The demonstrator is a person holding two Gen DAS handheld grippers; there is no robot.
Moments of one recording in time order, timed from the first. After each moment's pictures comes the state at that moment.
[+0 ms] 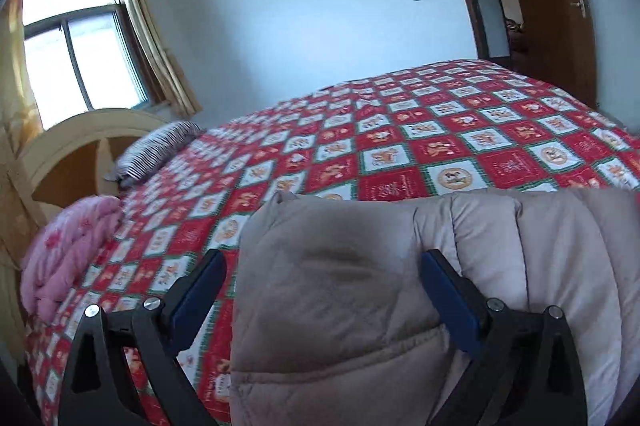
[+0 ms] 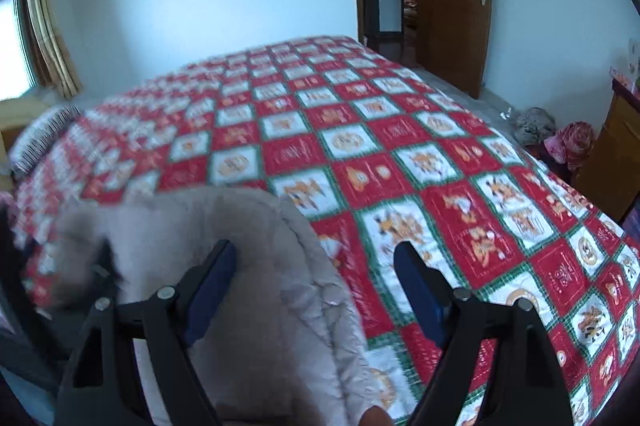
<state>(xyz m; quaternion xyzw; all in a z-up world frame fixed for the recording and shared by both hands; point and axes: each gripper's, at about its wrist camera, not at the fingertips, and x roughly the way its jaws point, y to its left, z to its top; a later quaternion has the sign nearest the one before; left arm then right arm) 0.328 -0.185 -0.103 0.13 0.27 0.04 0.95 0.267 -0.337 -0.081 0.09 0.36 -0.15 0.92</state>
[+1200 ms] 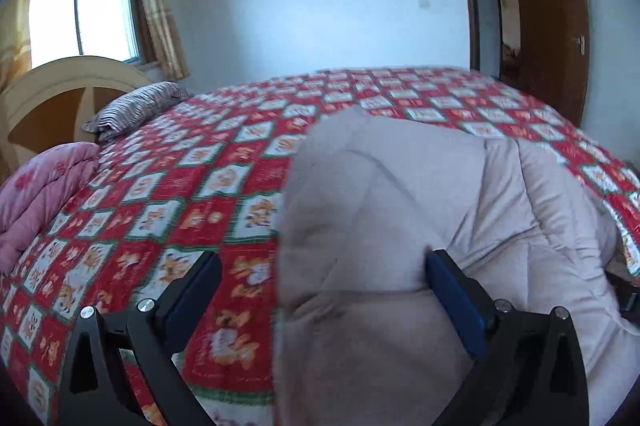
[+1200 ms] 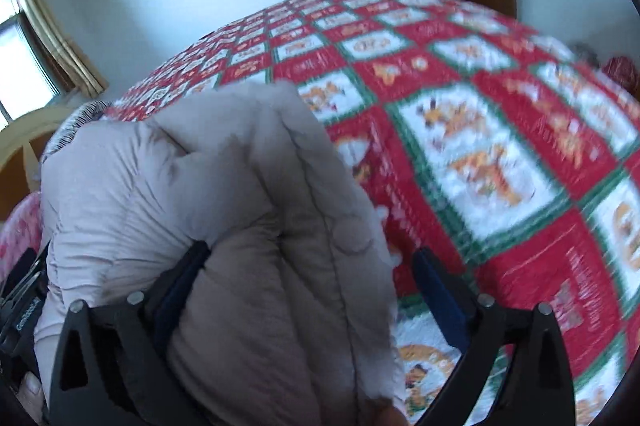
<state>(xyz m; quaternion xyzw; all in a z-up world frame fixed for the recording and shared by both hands) 0.290 -0.110 -0.139 0.06 0.28 0.00 0.96 0.262 -0.355 -0.178 0.20 0.39 -0.05 0.90</state>
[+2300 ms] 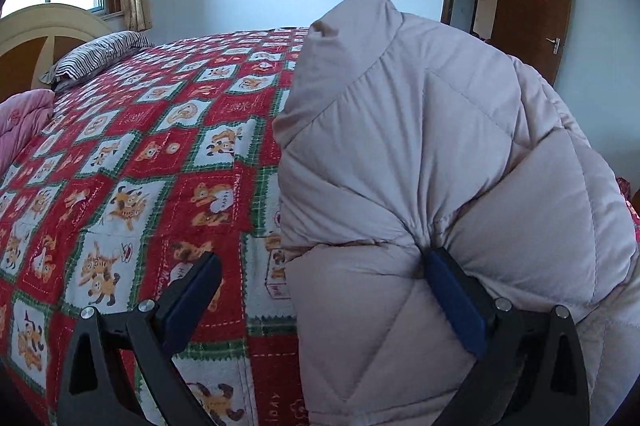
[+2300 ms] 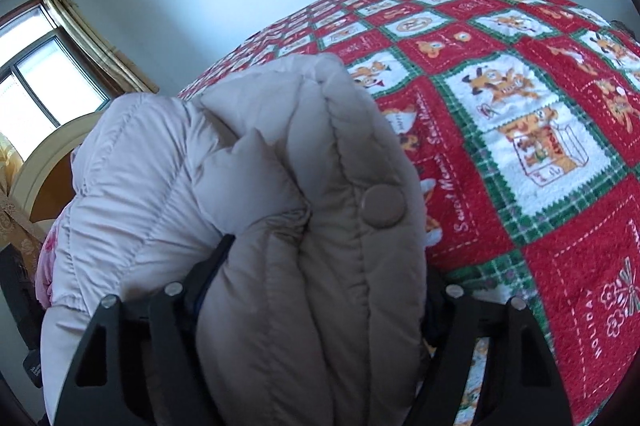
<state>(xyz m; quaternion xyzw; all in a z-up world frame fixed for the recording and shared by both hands) 0.287 -0.091 -0.179 0.00 0.36 -0.09 0.93 0.261 -0.354 -0.197 0.24 0.37 0.05 0.90</state>
